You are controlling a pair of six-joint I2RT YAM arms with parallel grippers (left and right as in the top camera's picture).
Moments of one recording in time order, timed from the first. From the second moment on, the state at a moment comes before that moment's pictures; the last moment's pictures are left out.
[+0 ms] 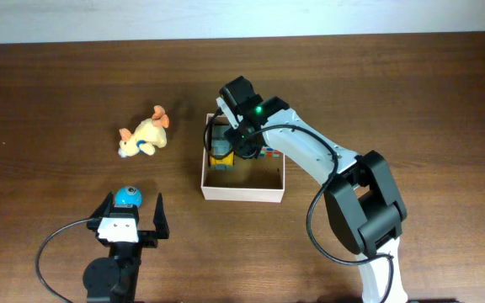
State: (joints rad) left arm -0.01 0.01 0.05 -0.16 0.03 0.02; right arm 0.57 2.17 1.71 -0.74 0.05 -0.07
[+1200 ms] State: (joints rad) left arm -0.01 0.01 0.05 -0.16 0.03 0.02; right arm 0.56 2.17 2.06 -1.12 0.05 -0.07
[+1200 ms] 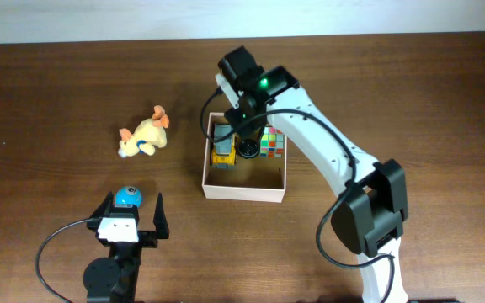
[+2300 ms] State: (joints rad) left arm -0.01 0.01 0.05 -0.16 0.03 0.02; right arm 0.08 2.07 2.39 -1.66 0.25 0.40
